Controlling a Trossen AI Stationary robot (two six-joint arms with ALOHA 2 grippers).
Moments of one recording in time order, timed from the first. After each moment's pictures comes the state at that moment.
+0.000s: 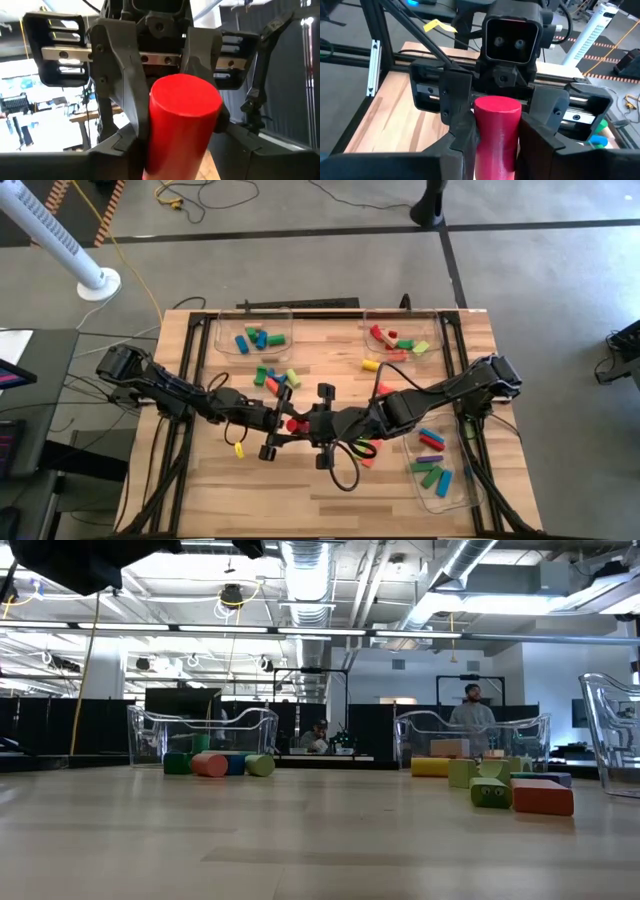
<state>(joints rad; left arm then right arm) -0.28 1.46 0.59 1.20 -0.01 0.19 0.35 1.79 1.68 -0.32 0.44 -0.02</state>
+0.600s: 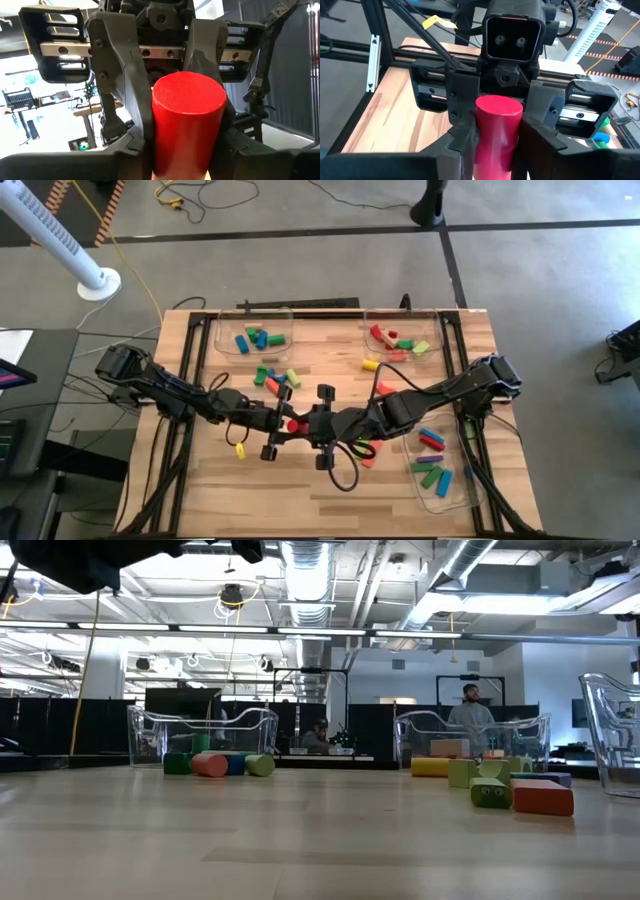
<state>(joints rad) -0.28 1.46 0.59 1.13 -0.02 0.20 0.34 1.79 1.67 -0.31 0.44 -0.02</state>
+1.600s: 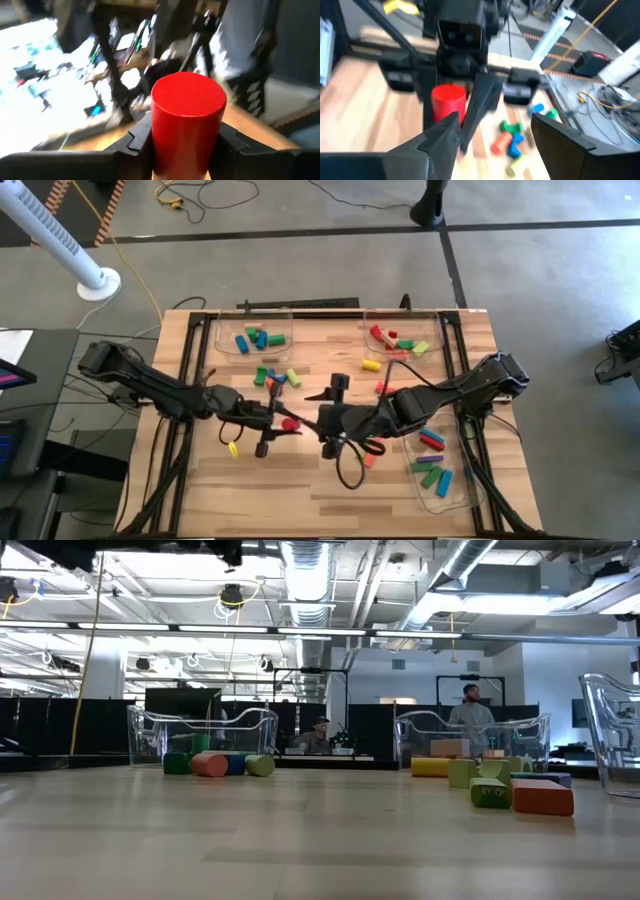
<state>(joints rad) -0.28 1.25 0.59 0.73 -0.10 0.27 0.37 1.73 1.67 -0.42 0.62 -0.07</state>
